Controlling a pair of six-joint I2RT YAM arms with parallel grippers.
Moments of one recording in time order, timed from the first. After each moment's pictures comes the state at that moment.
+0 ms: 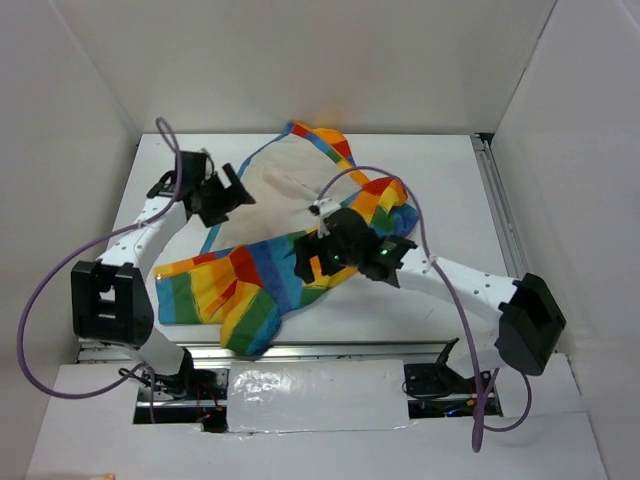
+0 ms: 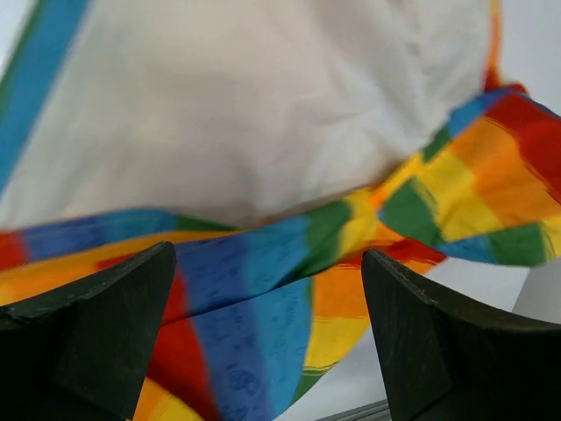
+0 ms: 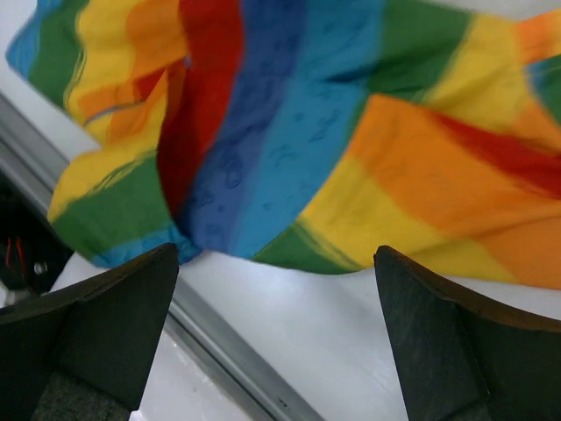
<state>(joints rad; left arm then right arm) -0.14 1.58 1.29 -0.51 0.20 -0.65 0.81 1.37 1.01 -0.27 -0.03 0.38</state>
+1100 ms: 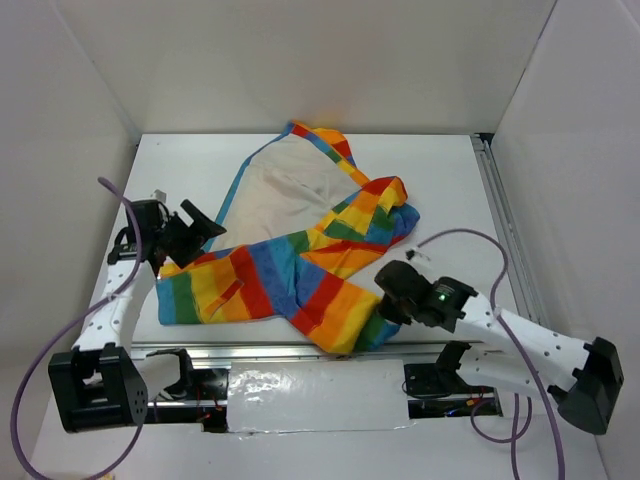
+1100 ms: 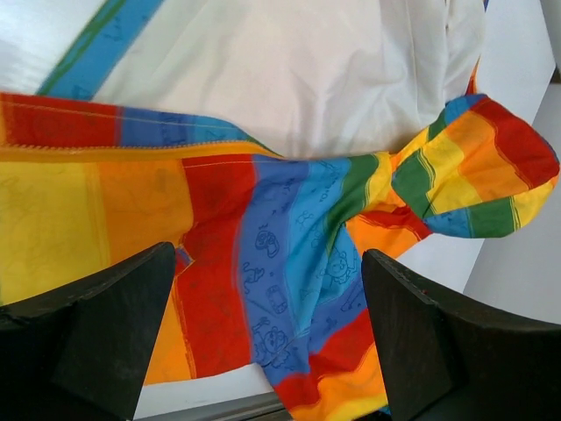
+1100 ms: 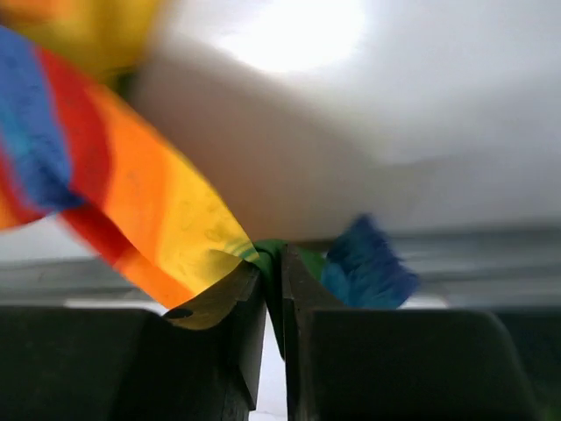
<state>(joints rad) 0.15 1.10 0.78 -0.44 0.37 -0.71 0.89 0.94 0.68 -0.79 0.26 1.17</state>
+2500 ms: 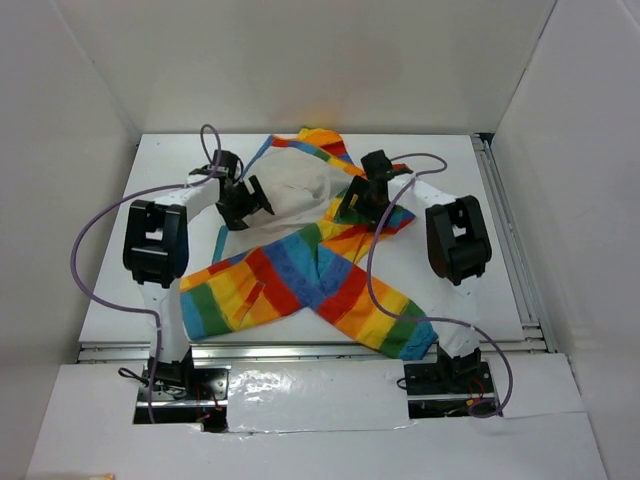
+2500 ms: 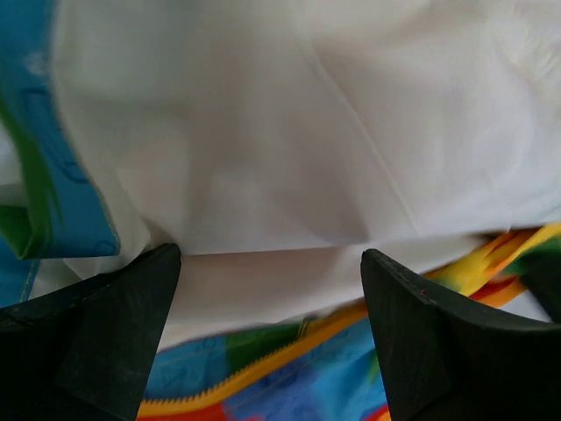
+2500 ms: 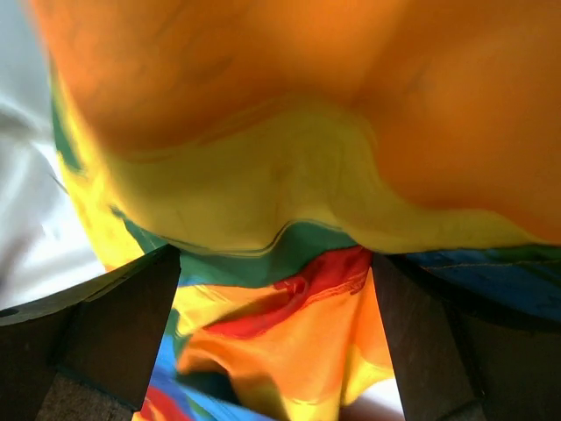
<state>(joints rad) -0.12 2.10 1.56 -0.58 0.27 -0.67 0.33 2.07 1.51 -0.56 -0.04 0.79</state>
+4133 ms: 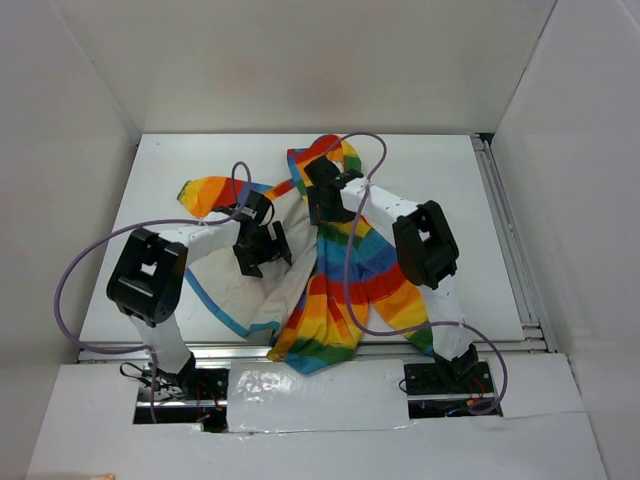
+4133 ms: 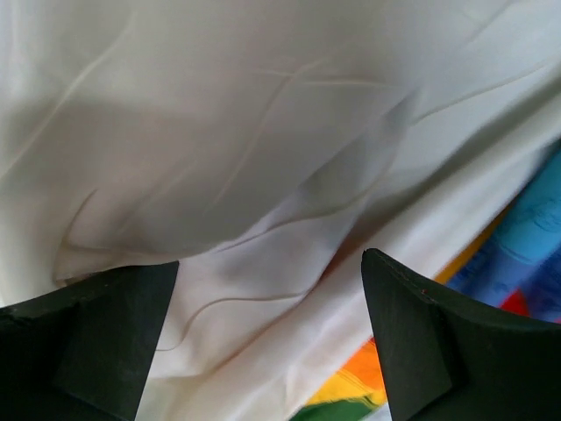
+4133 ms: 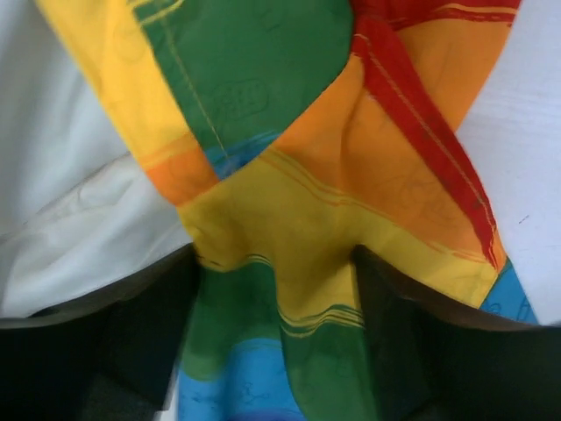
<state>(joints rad) -0.40 1.76 1.11 -0.59 0.13 -0.79 0.59 2.19 1.78 -0.69 0.25 0.43</state>
